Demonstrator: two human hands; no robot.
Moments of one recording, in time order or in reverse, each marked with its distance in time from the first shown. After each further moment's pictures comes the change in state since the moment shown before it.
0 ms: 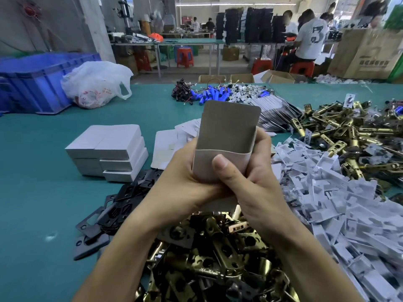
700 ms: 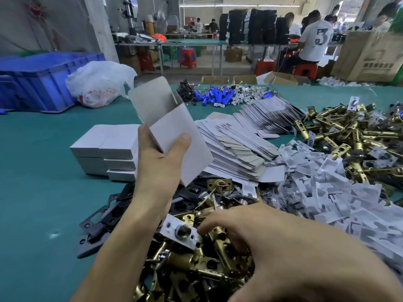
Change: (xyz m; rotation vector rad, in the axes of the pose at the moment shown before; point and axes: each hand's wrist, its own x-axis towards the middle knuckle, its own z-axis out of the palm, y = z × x) left_hand 0.013 -0.011 -0.019 -0.190 0.616 -0.072; right_hand -0.009 -0.042 0.009 -1.124 -0.856 0.501
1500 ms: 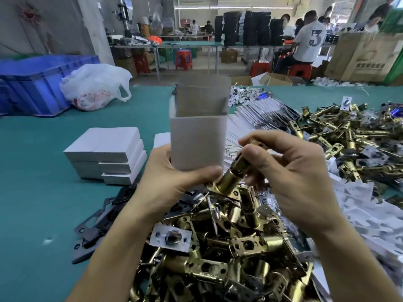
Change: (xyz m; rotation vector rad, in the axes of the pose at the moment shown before) left_hand -0.009 0.003 -0.004 0.146 -0.408 -0.002; right_hand -0.005 0.040 -0.015 0.820 0.956 -0.401
